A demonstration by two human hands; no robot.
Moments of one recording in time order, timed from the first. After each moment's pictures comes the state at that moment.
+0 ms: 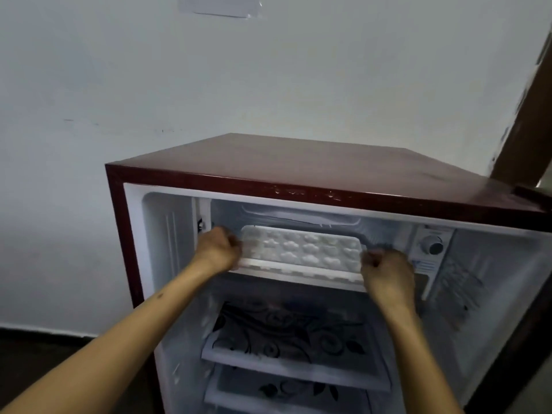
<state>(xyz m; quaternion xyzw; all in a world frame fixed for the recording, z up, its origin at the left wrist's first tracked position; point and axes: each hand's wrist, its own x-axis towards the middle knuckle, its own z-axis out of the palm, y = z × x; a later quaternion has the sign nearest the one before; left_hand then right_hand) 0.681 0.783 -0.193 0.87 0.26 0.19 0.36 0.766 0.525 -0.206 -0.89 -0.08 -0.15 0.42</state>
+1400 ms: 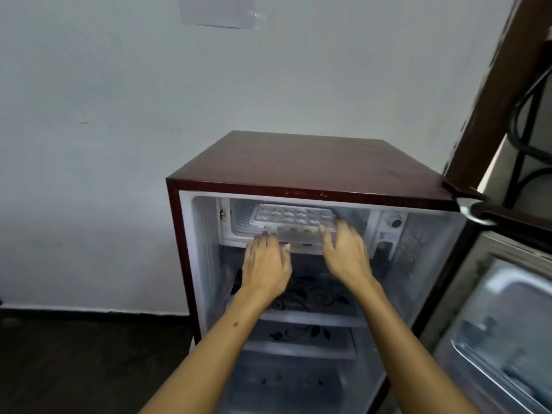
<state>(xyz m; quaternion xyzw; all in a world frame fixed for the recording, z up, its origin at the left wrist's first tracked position) 0.595 0.679 -0.181 0.94 0.15 0.20 0.21 0.663 0.543 -0.154 -0.91 -0.19 -0.13 0.35</state>
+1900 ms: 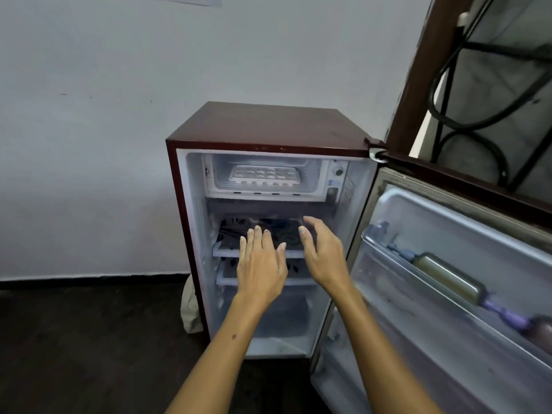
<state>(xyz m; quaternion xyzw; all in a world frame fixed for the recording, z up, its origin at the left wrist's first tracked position) 0.417 0.570 -0.176 0.95 0.13 0.18 0.23 0.475 0.452 -0.163 -0.87 -0.21 -0.12 0.44</state>
